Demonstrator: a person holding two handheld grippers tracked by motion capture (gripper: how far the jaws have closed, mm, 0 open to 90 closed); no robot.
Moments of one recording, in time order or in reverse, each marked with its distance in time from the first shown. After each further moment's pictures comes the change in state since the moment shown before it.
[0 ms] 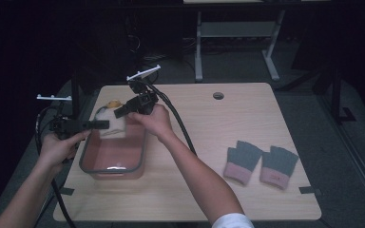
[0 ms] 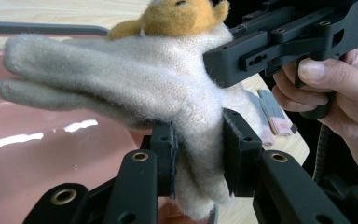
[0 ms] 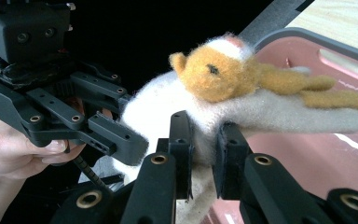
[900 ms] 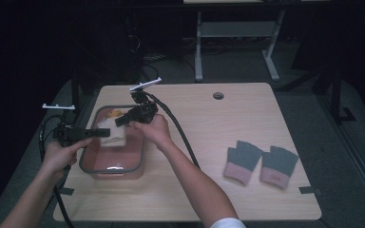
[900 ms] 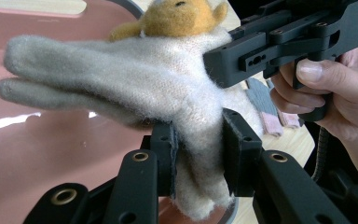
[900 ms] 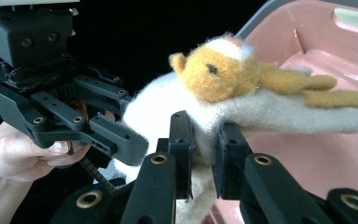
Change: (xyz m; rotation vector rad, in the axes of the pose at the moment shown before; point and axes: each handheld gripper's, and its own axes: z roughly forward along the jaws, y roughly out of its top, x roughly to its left) left arm 0.021 -0.021 0.011 0.034 0.003 -0.052; right arm -0.023 -0.022 0.025 0.001 0.051 0.071
